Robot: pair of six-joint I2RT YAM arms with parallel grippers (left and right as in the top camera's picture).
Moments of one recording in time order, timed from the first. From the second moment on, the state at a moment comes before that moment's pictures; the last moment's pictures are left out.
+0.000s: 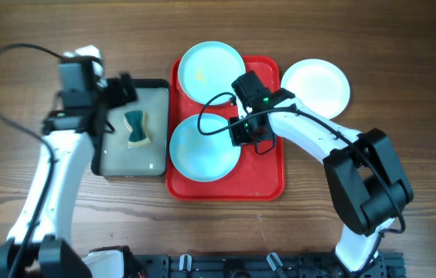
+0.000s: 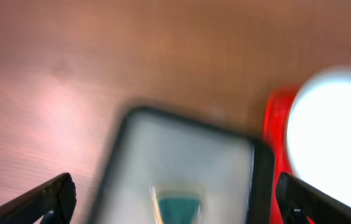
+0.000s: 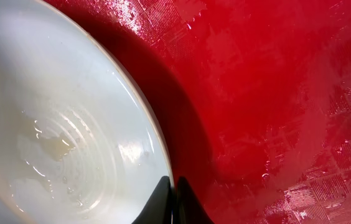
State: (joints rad) left arm 0.07 1.42 1.05 -0.38 -0.04 -0.21; right arm 0.53 1.95 1.25 -0.67 -0.22 0.35
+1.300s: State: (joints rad) left arm 0.17 1.35 1.09 -0.47 -0.04 -0.23; right arm 0.53 1.95 1.23 -0.62 -0.19 0.44
